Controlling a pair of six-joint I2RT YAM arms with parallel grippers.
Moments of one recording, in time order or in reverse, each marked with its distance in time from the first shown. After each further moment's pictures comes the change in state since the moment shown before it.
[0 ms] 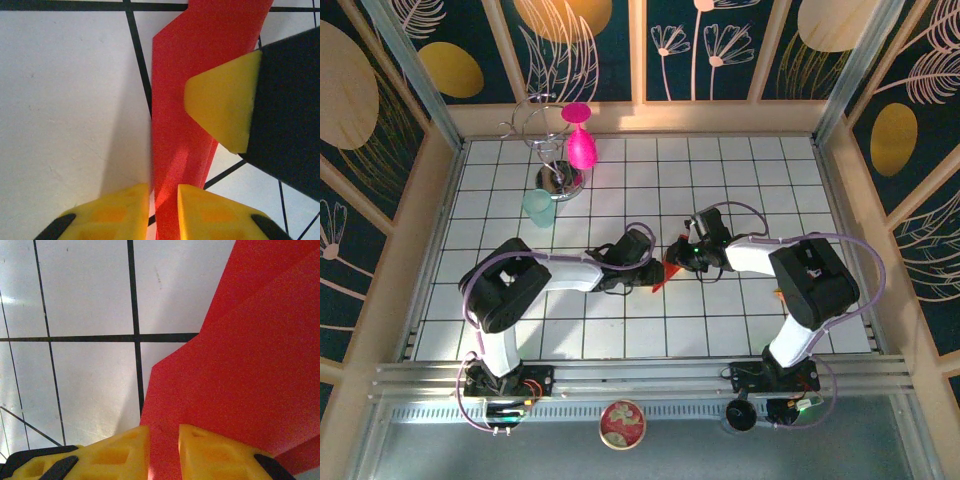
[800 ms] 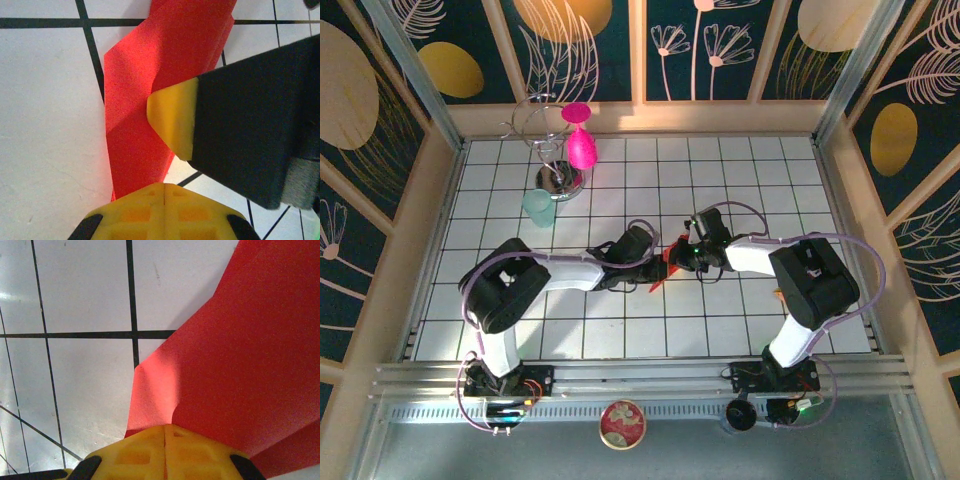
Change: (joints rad) left arm -0.003 0.010 0.027 0.037 0.053 -0.034; right arm 0.000 0.000 0.000 -0.007 -0.001 -0.018
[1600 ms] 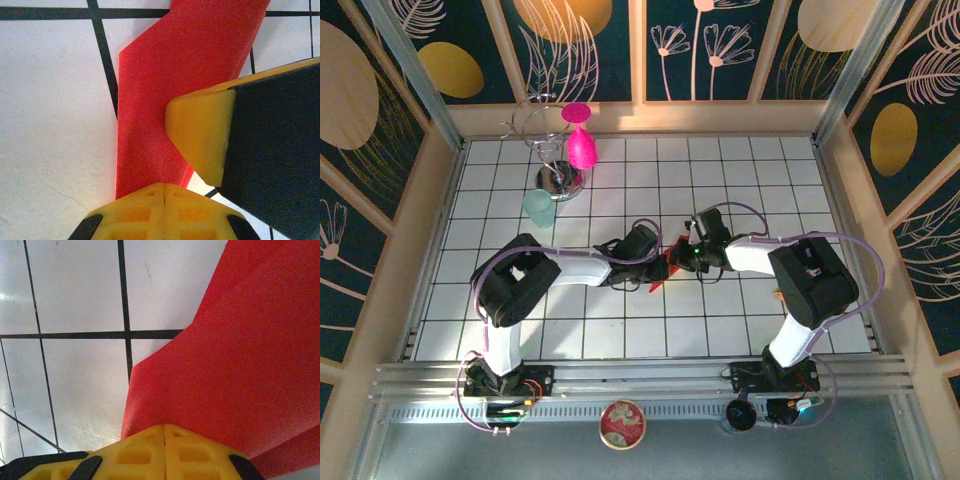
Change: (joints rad) left arm 0.000 0.065 0.062 -0.062 0.000 0.004; right arm -0.004 0.008 0.000 -0.003 0.001 0.000
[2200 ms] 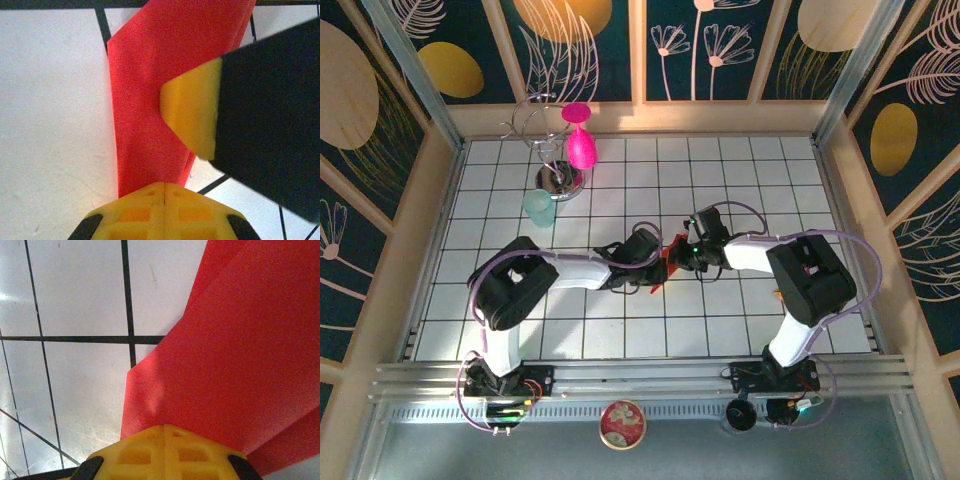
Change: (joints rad) left arm -0.029 -0.033 -0.029 -0.024 -0.058 0.026; right arm 0.000 0.022 0.016 0.000 -0.002 0.001
